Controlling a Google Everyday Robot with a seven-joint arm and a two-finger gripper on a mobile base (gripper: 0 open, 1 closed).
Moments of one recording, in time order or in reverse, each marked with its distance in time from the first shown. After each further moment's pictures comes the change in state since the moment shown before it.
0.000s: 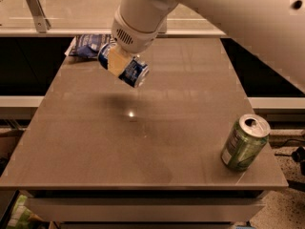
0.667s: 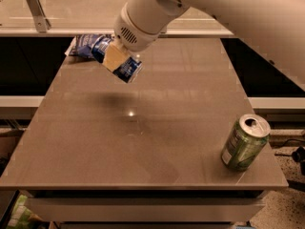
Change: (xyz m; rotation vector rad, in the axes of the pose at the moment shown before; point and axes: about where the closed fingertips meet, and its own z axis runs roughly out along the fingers) arm -0.018 -0.002 -0.001 -0.043 -0.160 -0.033
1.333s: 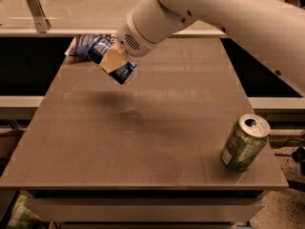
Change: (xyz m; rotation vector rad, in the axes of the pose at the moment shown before) arm -0.005 0.001 0.012 -0.047 -0.128 -0.015
